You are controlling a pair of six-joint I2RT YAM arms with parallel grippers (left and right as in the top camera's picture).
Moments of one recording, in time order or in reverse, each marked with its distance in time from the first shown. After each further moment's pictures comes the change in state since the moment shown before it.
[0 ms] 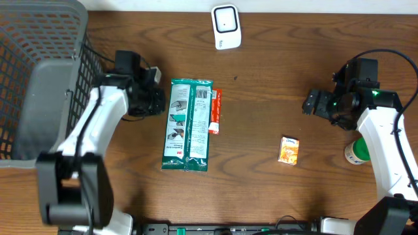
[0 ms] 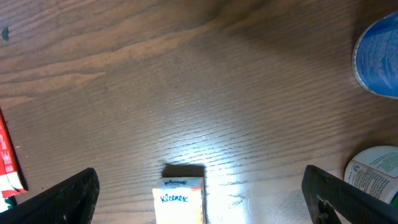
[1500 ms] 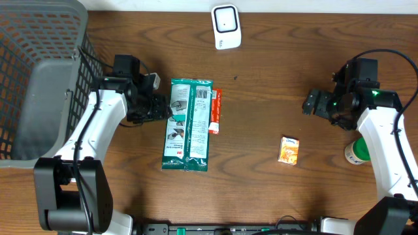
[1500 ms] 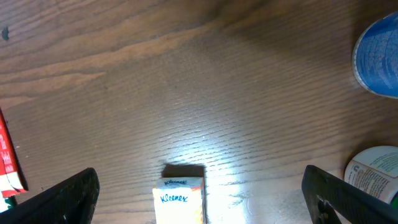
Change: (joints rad) left arm 0.000 -0.016 -0.032 -0.064 -0.003 -0.005; right arm 0.000 0.000 0.000 0.001 0.000 0.001
